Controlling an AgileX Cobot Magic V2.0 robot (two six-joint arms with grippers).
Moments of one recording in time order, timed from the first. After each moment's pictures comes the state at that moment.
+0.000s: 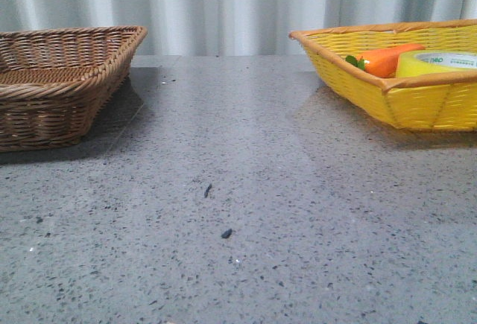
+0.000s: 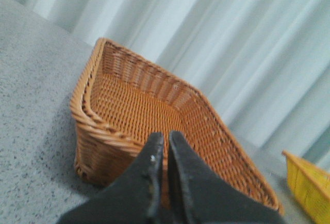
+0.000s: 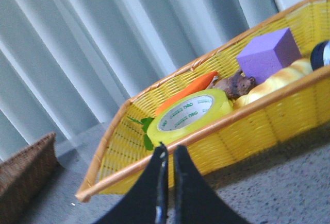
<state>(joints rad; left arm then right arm) -0.10 0.00 0.00 -0.63 0.00 -0.01 0.04 -0.01 0.01 0.34 -0.03 0.18</state>
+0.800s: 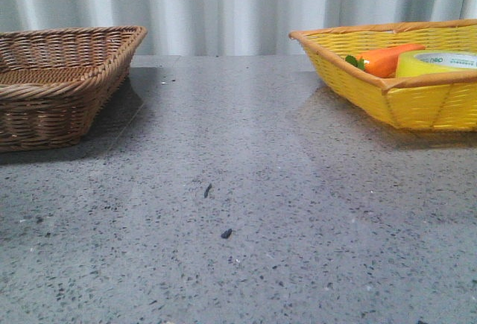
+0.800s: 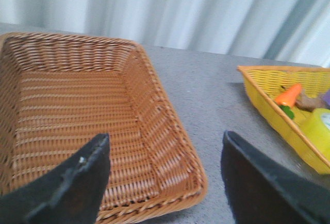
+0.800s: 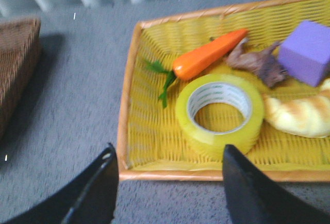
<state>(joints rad) -0.19 0.58 -0.71 -0.44 0.53 0.12 0.11 0.85 -1.08 0.16 0.87 0.03</state>
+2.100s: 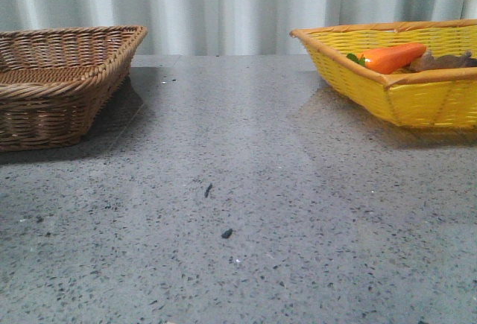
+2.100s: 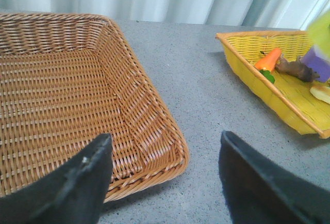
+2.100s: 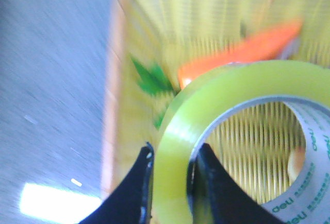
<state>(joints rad) -0.24 0.59 -0.72 -0.44 0.59 0.15 0.19 1.55 -1.74 0.09 1.11 0.04</state>
